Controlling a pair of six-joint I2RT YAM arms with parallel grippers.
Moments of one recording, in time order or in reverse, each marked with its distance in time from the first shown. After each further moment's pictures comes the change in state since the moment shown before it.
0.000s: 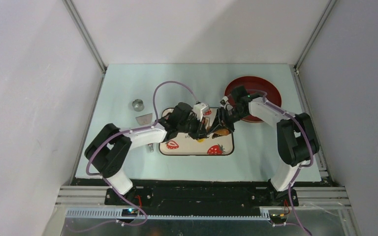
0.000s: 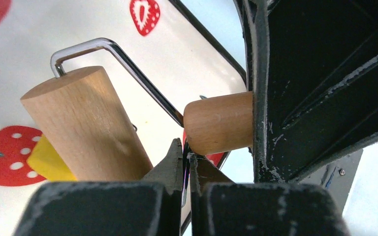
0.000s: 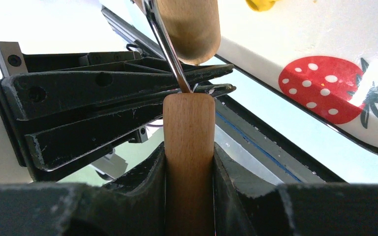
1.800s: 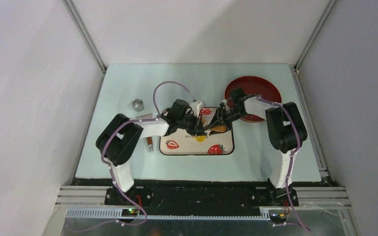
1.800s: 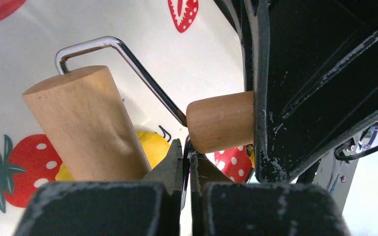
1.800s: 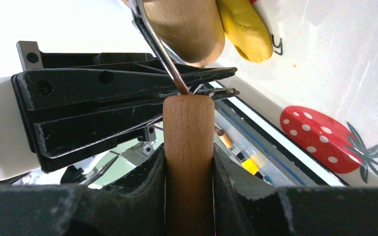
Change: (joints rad) left arm 0.097 0.180 0.044 0.065 0.133 -0.032; right arm -0.048 0.199 0.009 0.151 -0.120 0.114
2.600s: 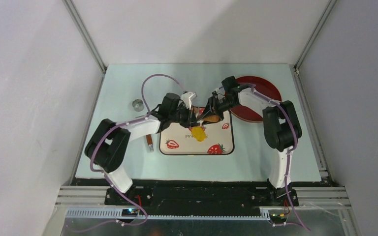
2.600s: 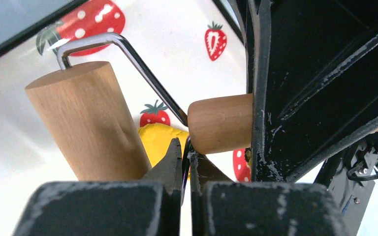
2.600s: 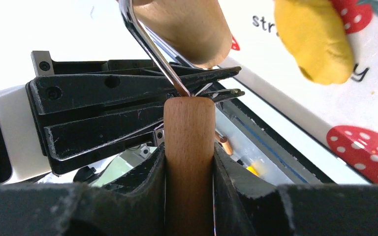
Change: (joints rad) left arm 0.077 -0.106 0.000 -0.055 -0.075 0.028; right arm 0.055 0.076 0.235 -0.052 0.005 0.048
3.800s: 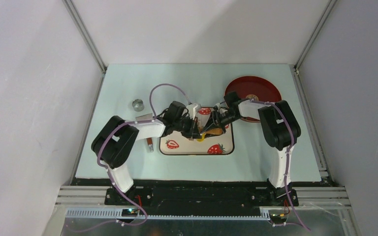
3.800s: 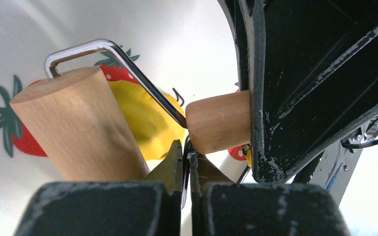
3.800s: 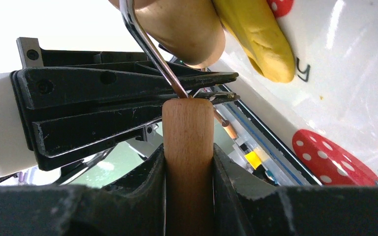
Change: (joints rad) left arm -0.055 0.060 -0.048 -0.031 0.063 -0.023; right arm -0.008 0.003 -0.251 0.167 -0.101 -0.021
